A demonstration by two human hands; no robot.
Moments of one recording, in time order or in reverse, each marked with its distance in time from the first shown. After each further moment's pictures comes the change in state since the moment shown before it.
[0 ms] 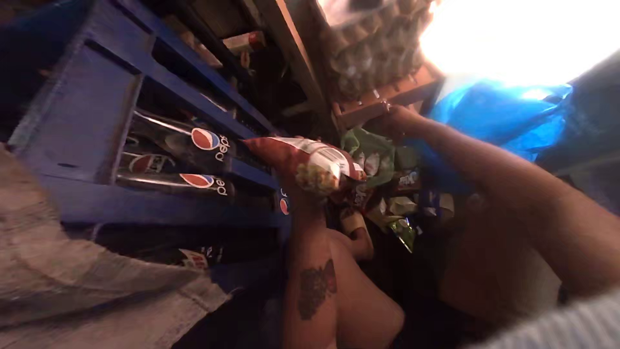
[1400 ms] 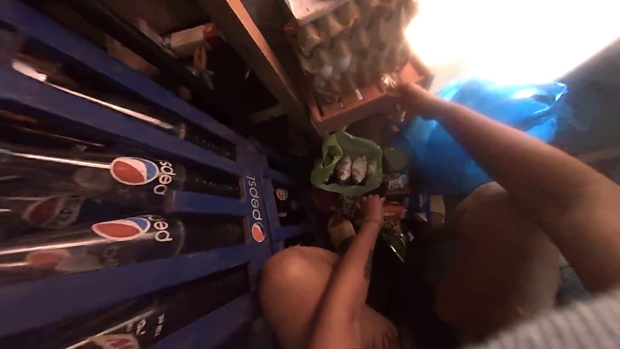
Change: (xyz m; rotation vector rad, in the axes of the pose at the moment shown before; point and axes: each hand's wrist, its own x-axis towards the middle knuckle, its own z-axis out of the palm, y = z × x) left_hand -0.003 -0.125 0.231 0.841 -0.870 -0.054; right_hand 0.035 0.024 -0.084 -0.178 0.068 -0.167
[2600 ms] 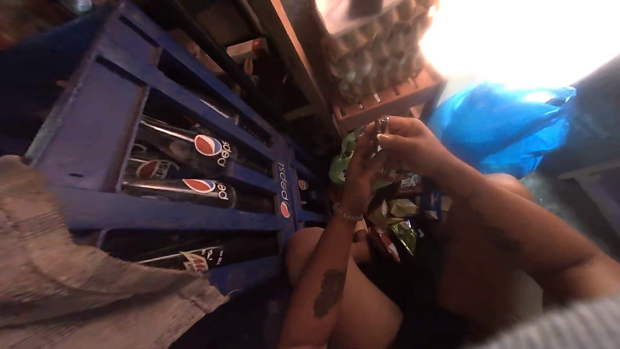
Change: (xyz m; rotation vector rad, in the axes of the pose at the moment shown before) left_hand -0.142 0.012 -0.154 -1.389 0.215 0.794; right_hand -0.140 -0.082 0.081 0.828 -0.233 -0.595
